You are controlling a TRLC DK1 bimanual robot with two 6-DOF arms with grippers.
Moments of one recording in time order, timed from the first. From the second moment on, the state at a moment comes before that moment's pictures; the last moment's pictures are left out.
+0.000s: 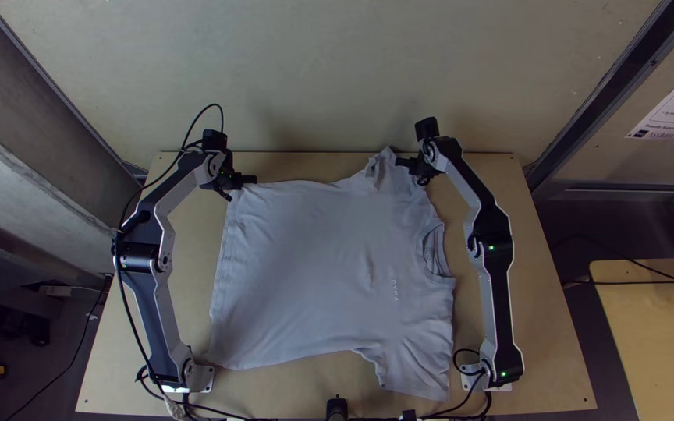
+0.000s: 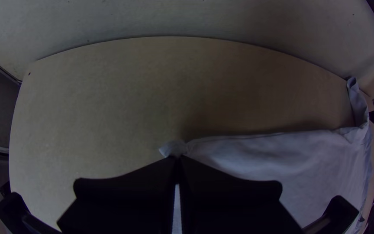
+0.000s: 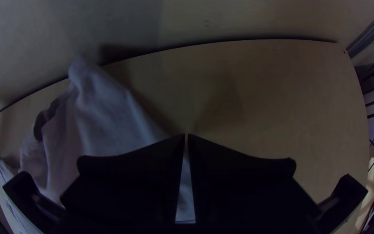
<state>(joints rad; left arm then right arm) -0.06 2.11 1.80 -0.64 -0.06 -0.08 0.23 2.49 2.29 -0.84 0.15 0.37</state>
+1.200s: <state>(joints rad) -0.06 2.11 1.79 -0.66 -0.04 -0.10 0.30 2.46 2.29 -0.89 0.15 0.33</state>
